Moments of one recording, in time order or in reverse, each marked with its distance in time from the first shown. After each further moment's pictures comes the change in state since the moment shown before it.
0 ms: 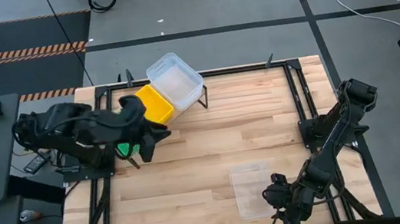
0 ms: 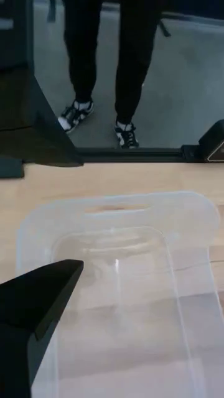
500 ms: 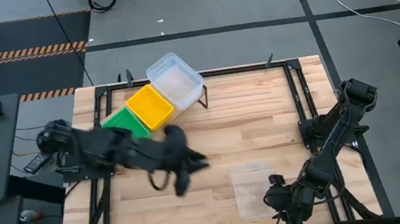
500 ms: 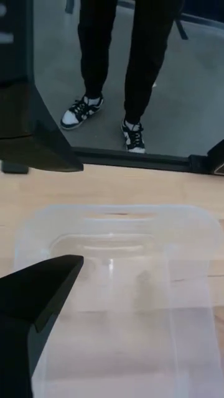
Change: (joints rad) left arm -0.098 0.222 0.001 0.351 0.097 0.131; right arm 0.003 0.000 -0.014 0.031 -0.004 -0.113
